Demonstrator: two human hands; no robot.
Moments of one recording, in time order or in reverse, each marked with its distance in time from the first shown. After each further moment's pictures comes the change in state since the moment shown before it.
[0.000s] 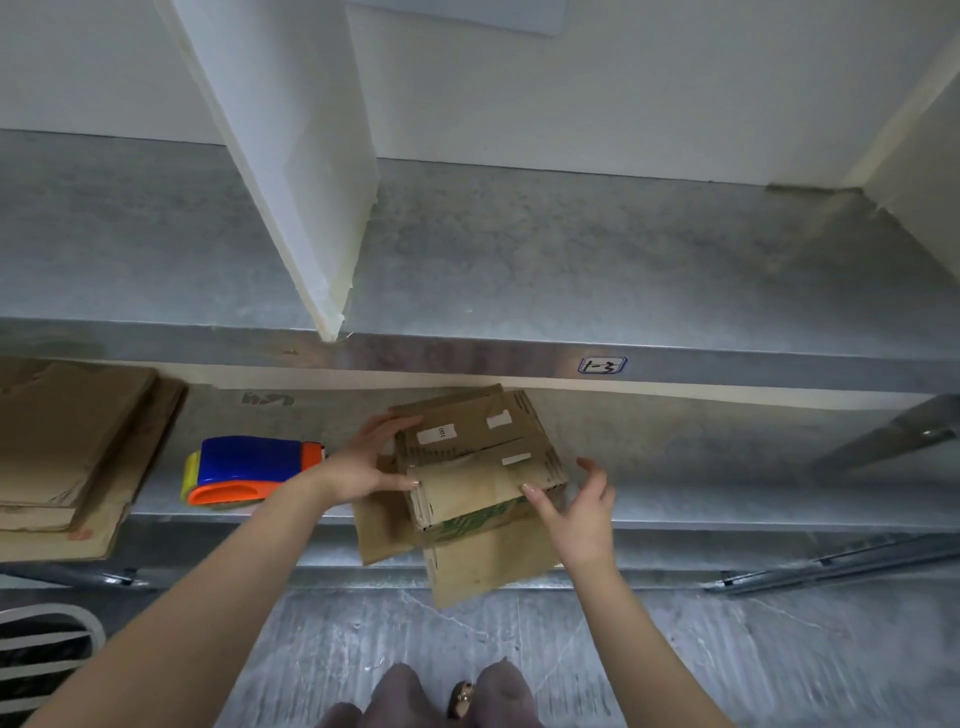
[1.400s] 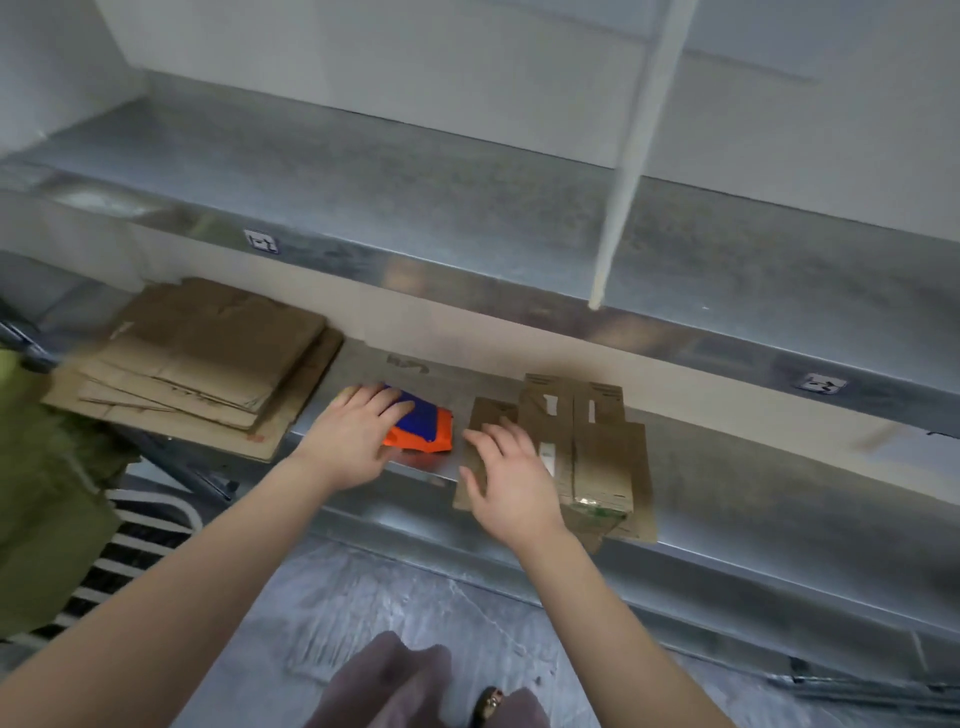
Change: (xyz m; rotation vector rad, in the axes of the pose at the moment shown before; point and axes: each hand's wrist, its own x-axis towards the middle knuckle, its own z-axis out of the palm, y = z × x) left_hand -0.131 -0.083 -0.063 0.859 0.431 0.016; right_hand -0.080 -0.117 0.128 -0.584 -0.360 -0.886
